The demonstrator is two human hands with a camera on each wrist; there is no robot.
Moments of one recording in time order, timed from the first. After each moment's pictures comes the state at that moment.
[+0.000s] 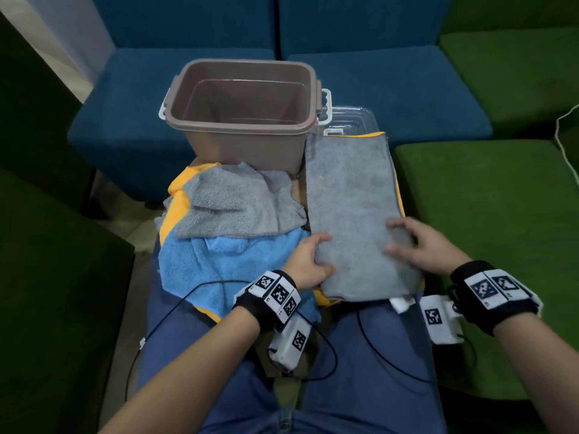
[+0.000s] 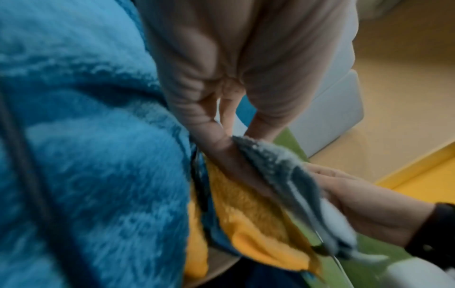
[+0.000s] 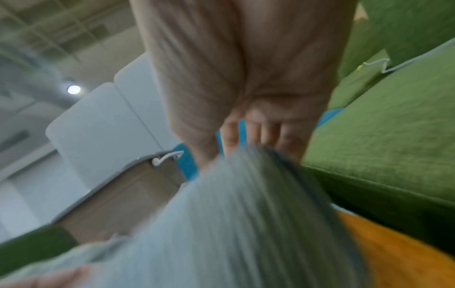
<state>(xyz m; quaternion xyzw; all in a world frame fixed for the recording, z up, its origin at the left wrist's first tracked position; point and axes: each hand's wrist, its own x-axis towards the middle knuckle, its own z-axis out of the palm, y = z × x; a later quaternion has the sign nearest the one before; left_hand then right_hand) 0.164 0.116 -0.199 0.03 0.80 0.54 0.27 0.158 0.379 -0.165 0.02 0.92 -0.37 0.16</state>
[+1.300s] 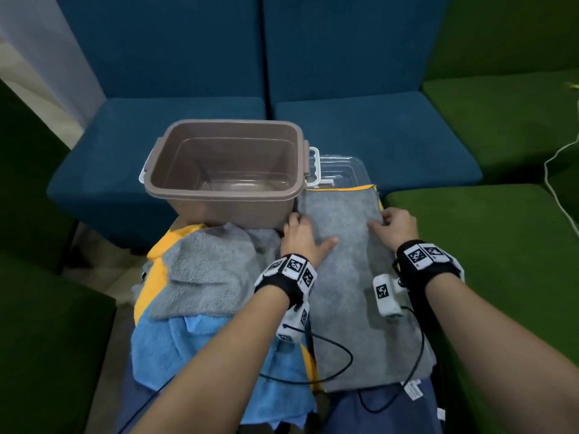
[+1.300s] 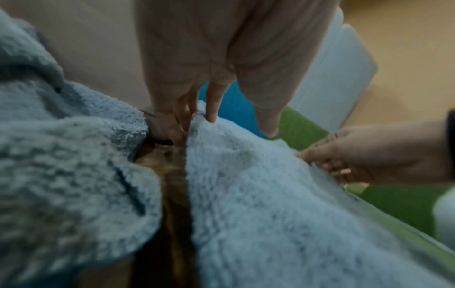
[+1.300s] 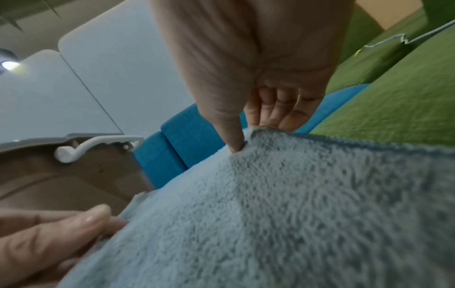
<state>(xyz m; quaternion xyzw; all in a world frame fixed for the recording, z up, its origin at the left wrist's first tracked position) 0.020 0.153 -0.165 -0.01 0.94 0.33 0.11 0.001 0.350 -0.168 0.21 0.93 -0.31 0.01</state>
